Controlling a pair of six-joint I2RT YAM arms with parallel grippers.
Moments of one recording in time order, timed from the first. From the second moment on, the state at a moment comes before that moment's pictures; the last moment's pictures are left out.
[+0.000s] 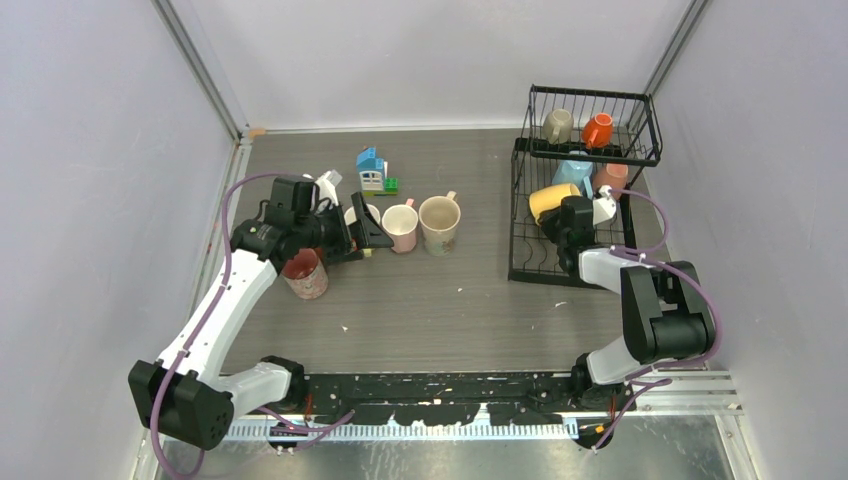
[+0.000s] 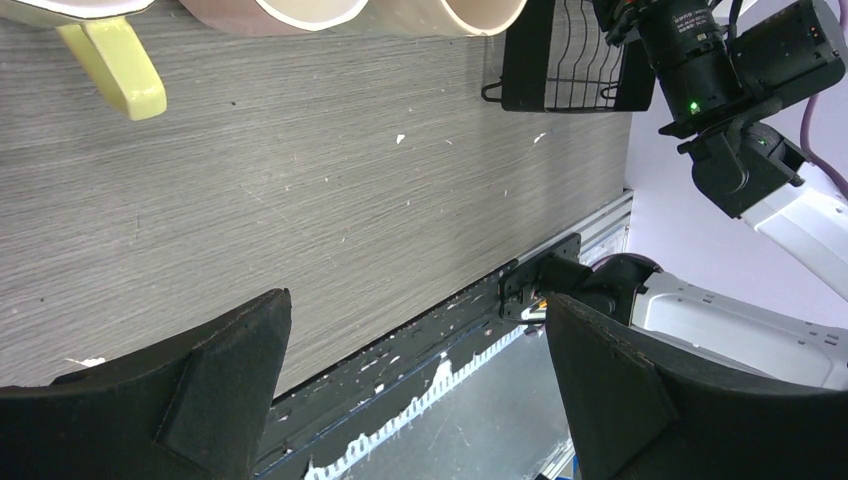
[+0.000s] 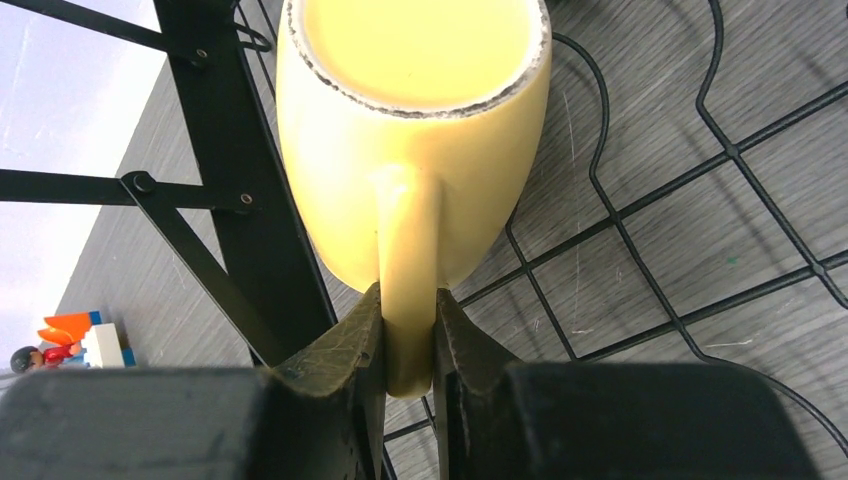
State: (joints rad) left arm -0.30 1.12 1.07 -0.73 0.52 -0.63; right arm 0.09 1.51 0.61 0.39 0.23 0.91
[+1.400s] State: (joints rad) left arm -0.30 1.12 1.07 -0.71 0.54 -0.64; right arm 0.08 1.34 0.54 0.41 0.09 0.78
